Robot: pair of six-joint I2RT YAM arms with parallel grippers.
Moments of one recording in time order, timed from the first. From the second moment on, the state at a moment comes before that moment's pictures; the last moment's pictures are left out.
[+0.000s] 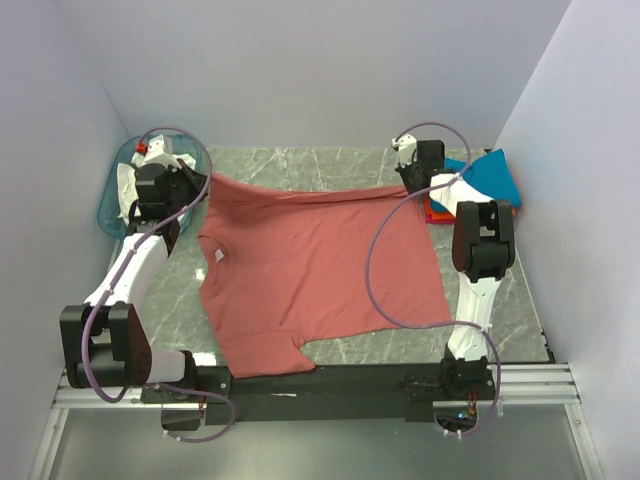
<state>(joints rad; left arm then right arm) 0.04 1.33 0.95 0.14 0.19 -0.47 0.07 2.13 1.59 -0.20 -0.04 -0.44</state>
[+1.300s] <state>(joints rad) 0.02 1.25 0.87 0.06 0.19 -0.47 0.07 2.02 1.42 -0.15 -0.05 -0.48</state>
